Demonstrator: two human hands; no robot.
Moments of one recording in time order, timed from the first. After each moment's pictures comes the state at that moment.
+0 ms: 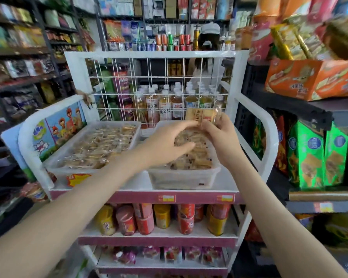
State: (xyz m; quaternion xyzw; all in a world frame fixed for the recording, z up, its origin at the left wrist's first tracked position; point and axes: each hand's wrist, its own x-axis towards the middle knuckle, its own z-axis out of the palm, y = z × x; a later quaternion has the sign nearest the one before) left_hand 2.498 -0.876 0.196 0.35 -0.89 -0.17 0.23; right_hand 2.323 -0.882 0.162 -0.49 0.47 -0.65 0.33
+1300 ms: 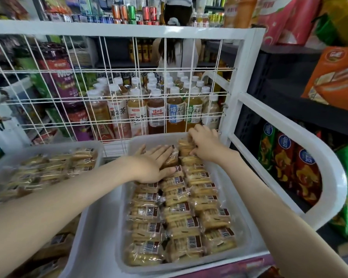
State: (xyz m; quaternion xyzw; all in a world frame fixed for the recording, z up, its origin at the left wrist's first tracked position) left_hand 2.449 -1.109 0.120 0.37 -0.90 -0.02 -0.21; right_hand 2.255 -1.086 0.115 -0.70 0.70 -0.09 -0.01
